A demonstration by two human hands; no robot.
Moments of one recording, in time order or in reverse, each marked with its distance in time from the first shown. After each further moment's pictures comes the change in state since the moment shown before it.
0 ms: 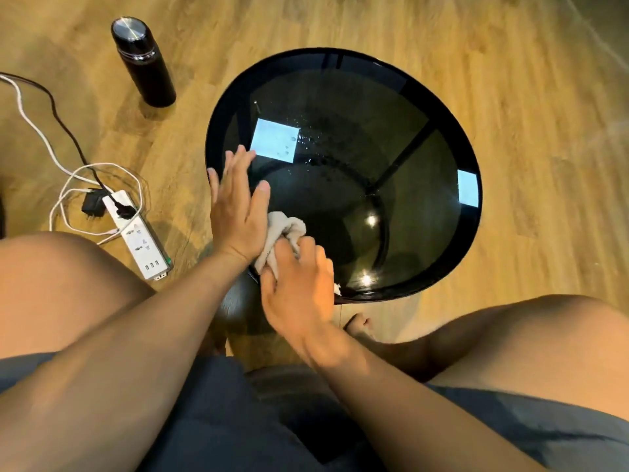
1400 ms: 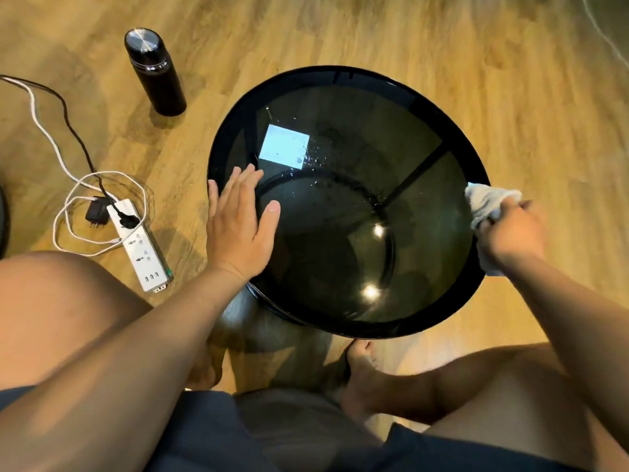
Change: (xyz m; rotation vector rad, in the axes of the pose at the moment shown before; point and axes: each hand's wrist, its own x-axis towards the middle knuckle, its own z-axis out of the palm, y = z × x) left_hand 0.016 -0.009 0.001 0.242 -0.021 0.036; right_hand 0.119 0.305 -0.076 -0.225 0.028 0.573
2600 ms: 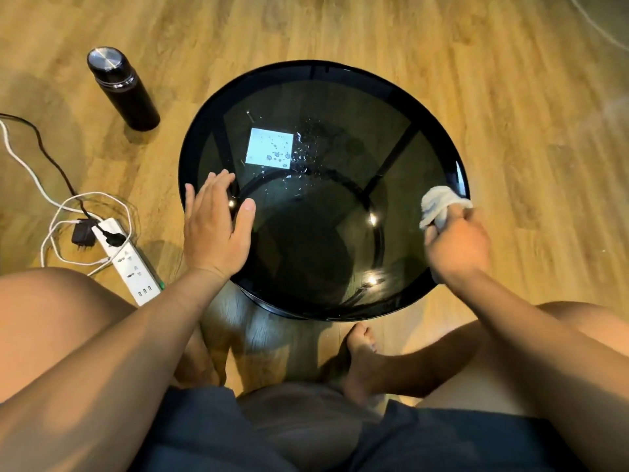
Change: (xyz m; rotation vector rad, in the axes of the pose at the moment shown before) left_hand 0.003 -0.001 0.001 0.049 -0.020 0.014; right_hand -0.085 -0.024 0.007 0.058 0.008 -0.099
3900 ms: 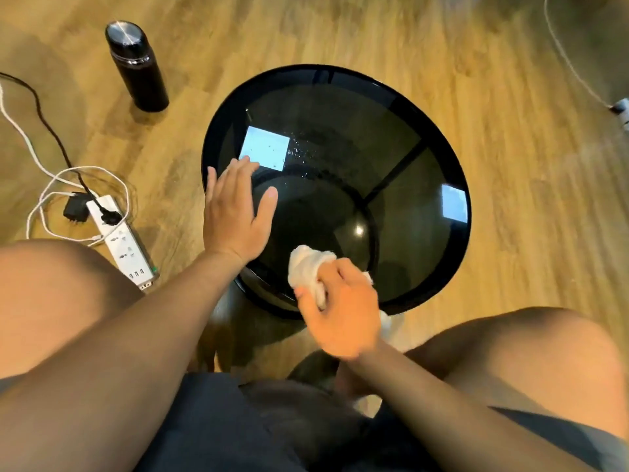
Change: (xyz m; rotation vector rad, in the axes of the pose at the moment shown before) left_hand -0.001 -0.001 -0.001 -0.026 0.036 0.005; right_hand -0.145 -0.134 0.005 0.286 -0.029 -0.475
